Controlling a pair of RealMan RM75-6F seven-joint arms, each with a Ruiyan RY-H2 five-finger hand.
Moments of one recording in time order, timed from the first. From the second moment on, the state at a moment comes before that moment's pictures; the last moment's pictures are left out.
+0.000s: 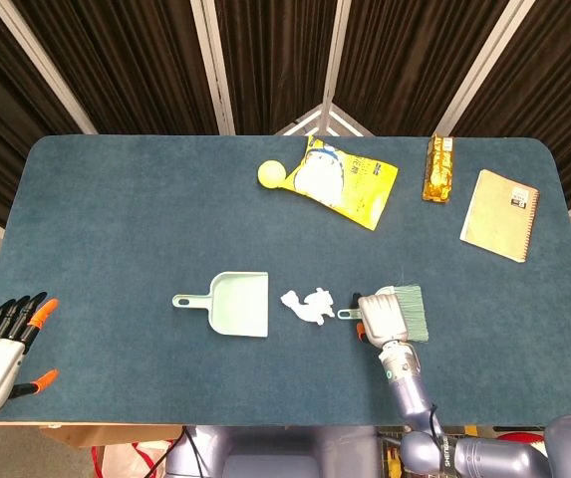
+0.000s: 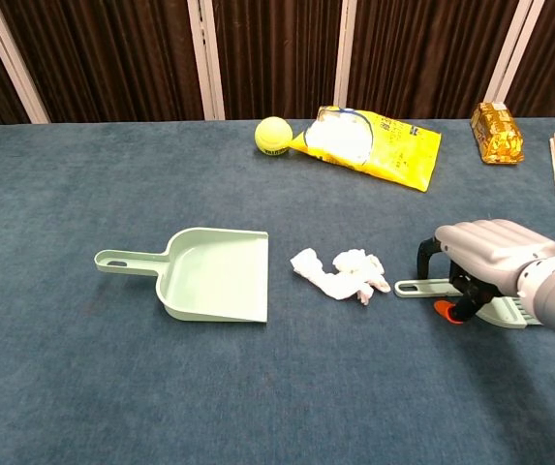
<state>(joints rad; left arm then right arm) -0.08 -1.09 0.06 -1.66 1.65 1.48 0.08 0.61 -1.72 0.11 -1.52 -0.83 1.16 -0.74</state>
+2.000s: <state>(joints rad) -0.32 -1.19 -0.10 -1.86 1.40 1.20 0.47 0.71 -1.58 0.25 -1.79 -0.71 1.19 -0.76</state>
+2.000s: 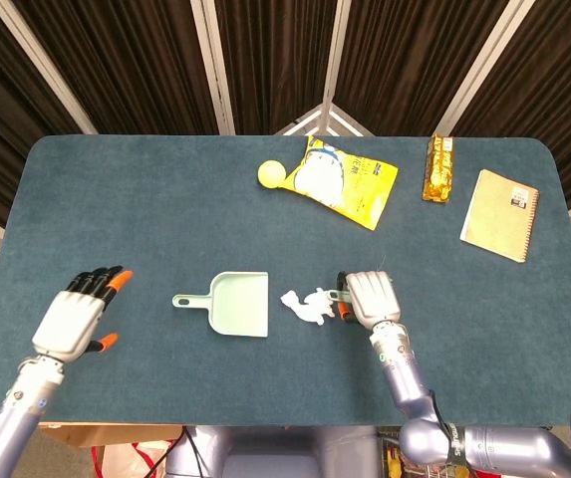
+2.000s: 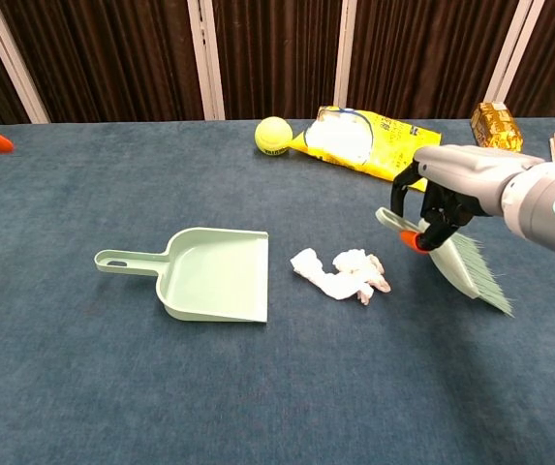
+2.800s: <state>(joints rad) -0.59 -1.53 -0.20 -1.75 0.92 1.13 0.92 0.73 -1.57 0.21 -1.80 -0.70 1.22 -0.75</state>
